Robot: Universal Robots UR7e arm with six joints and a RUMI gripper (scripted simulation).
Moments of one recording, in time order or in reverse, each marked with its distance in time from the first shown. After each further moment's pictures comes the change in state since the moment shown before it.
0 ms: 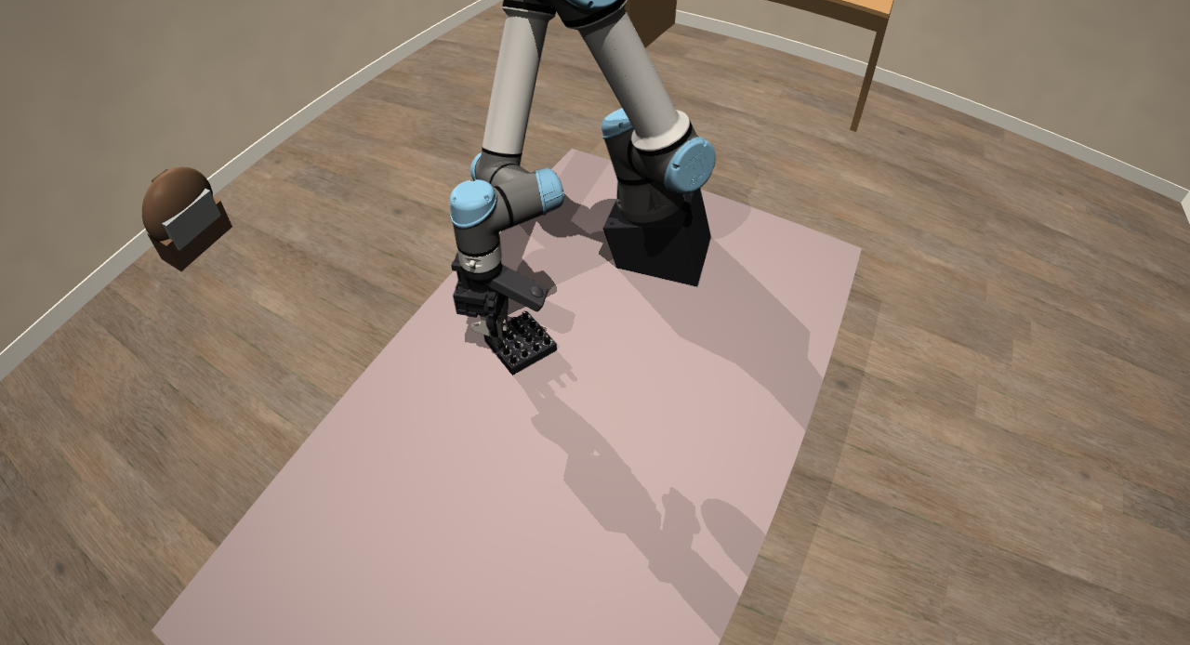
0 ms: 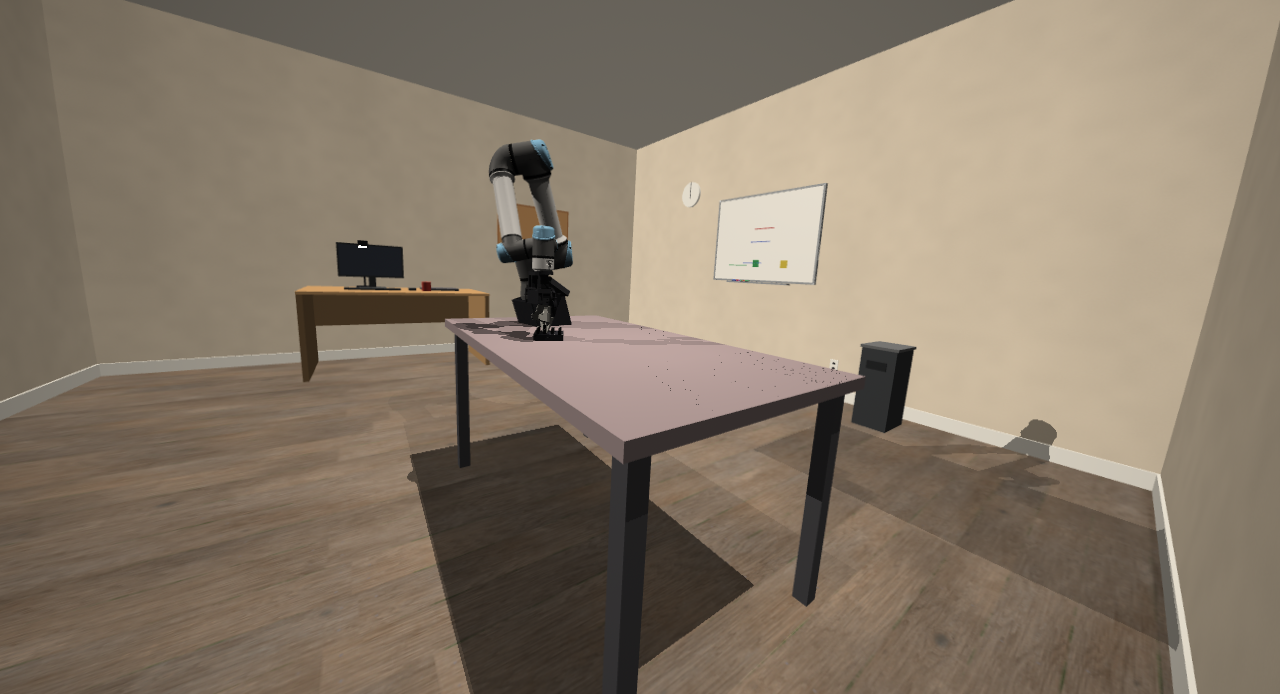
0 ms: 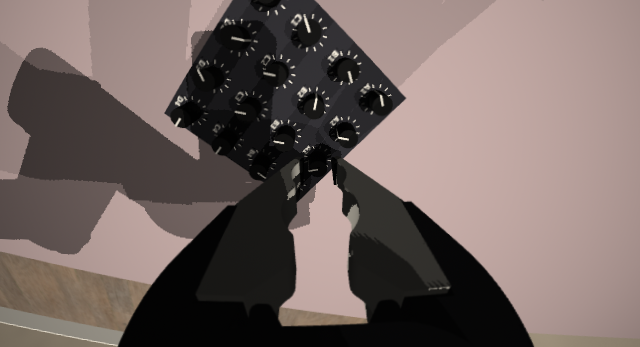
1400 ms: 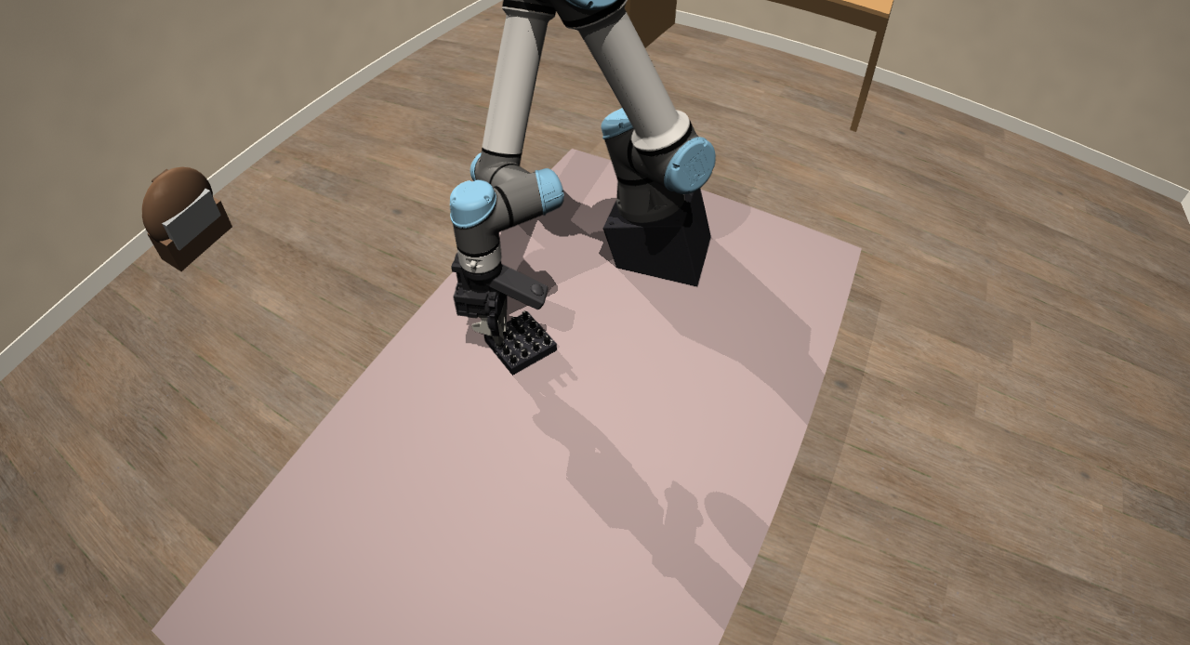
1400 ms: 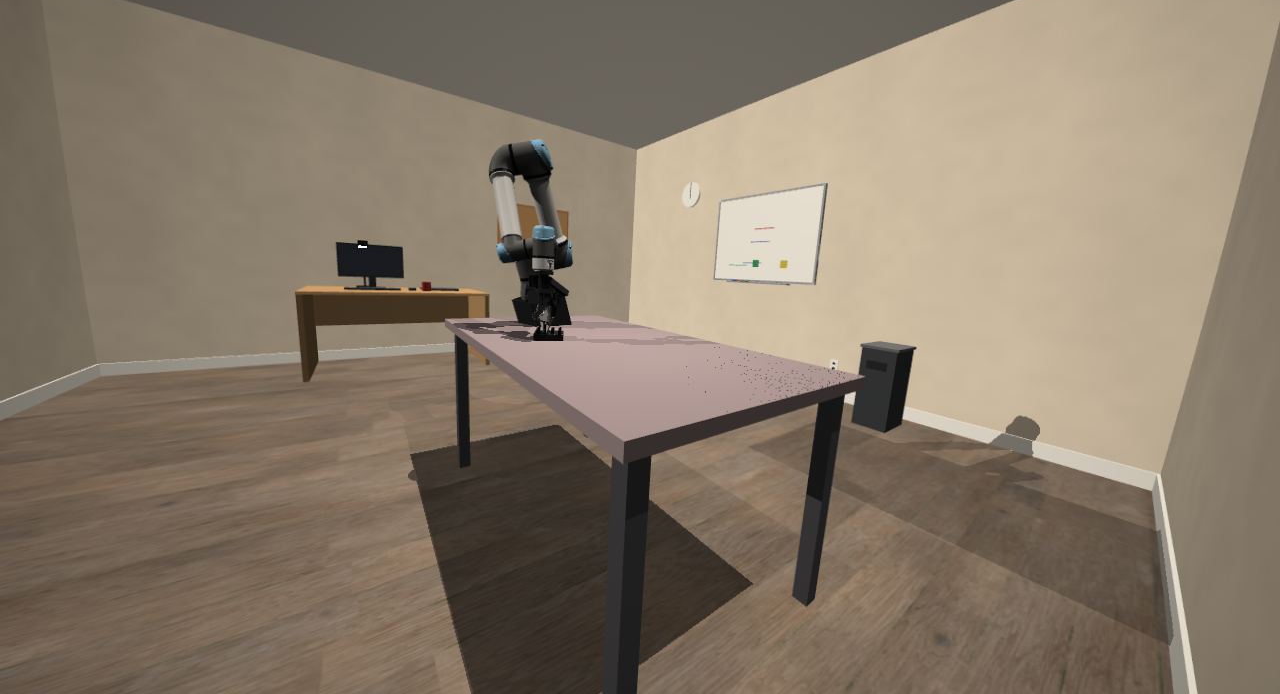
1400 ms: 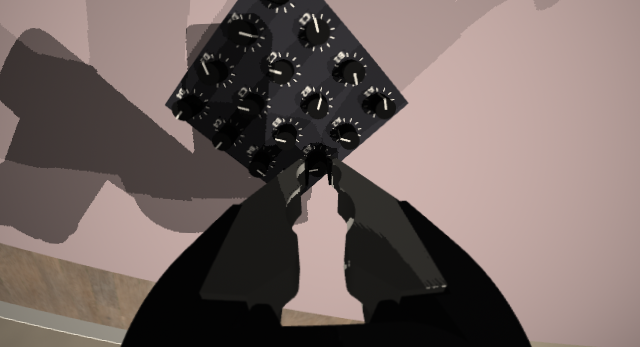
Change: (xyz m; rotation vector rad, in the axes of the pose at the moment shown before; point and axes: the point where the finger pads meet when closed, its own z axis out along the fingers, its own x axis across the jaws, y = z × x) arm 0.000 0.000 0.000 0.000 0.000 -0.054
